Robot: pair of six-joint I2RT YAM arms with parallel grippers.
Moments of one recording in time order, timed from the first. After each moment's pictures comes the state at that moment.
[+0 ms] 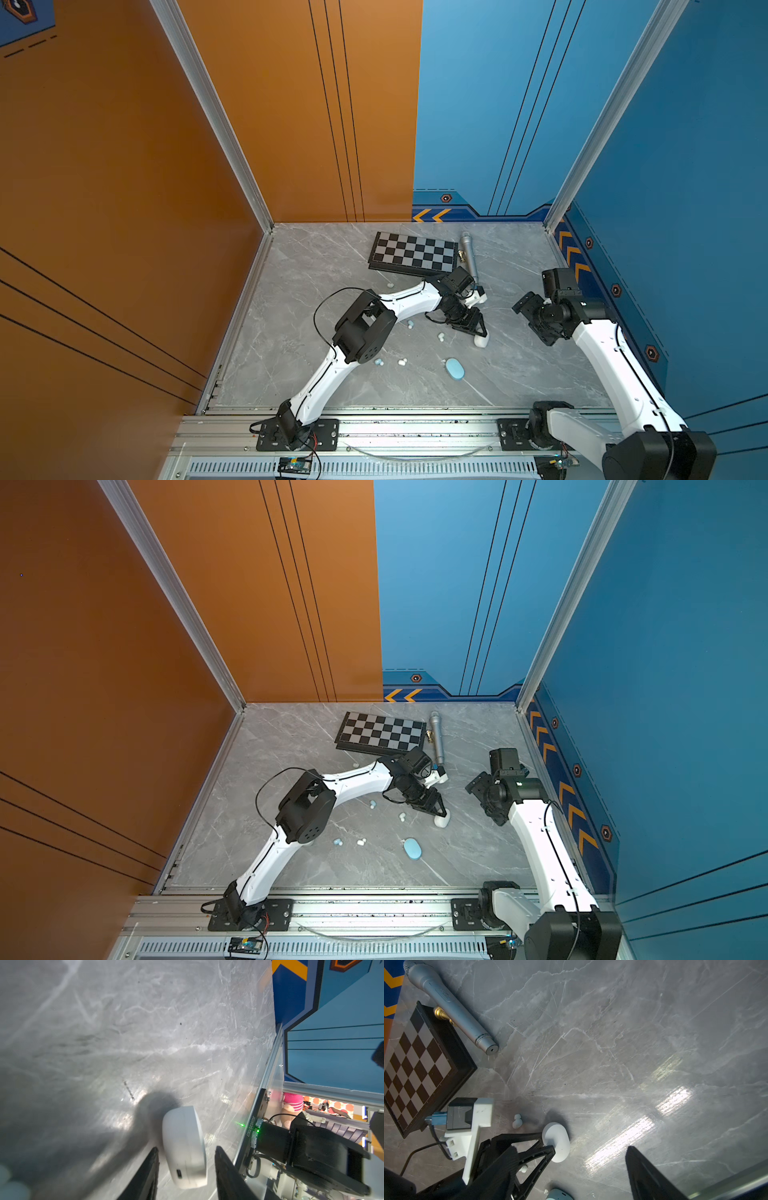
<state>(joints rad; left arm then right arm) -0.88 2.40 1.91 -0.58 0.73 -0.43 0.00 1.08 0.93 -0.98 -0.01 0.87</state>
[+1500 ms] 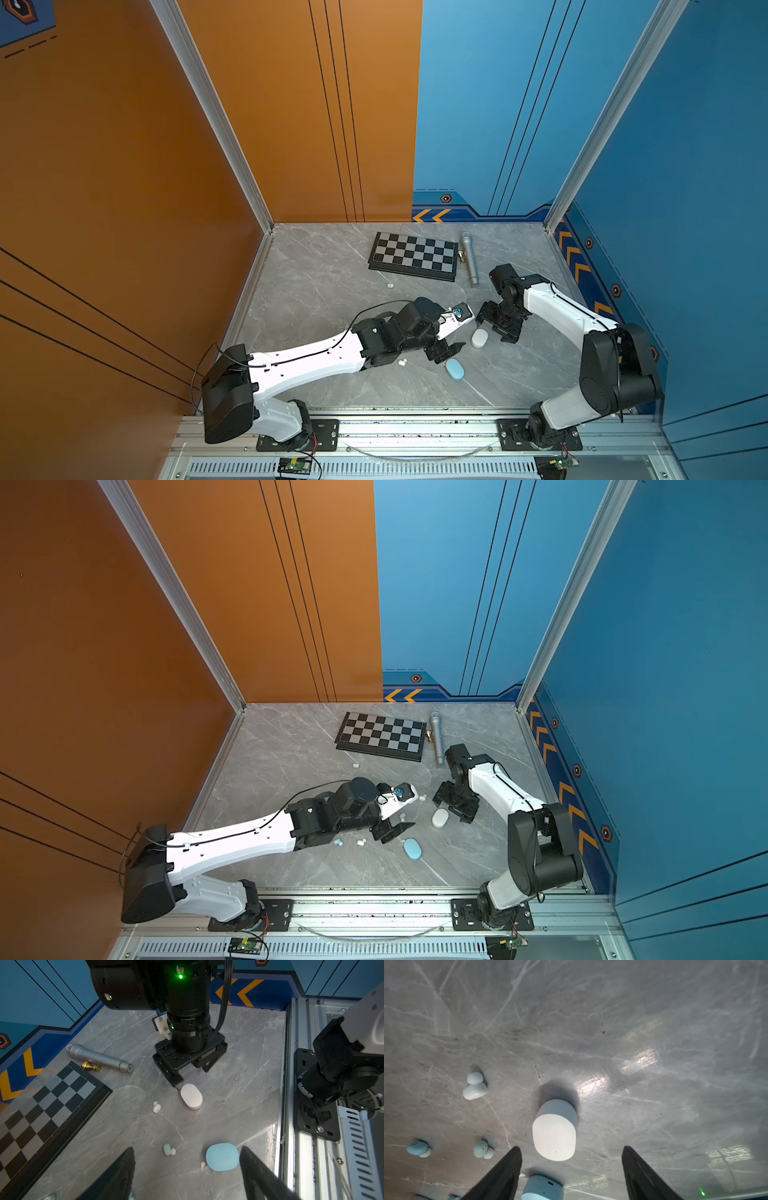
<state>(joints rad) -1.10 1.38 1.04 -0.16 -0.01 0.14 0.25 1.54 1.00 -0.96 -0.12 0.83</state>
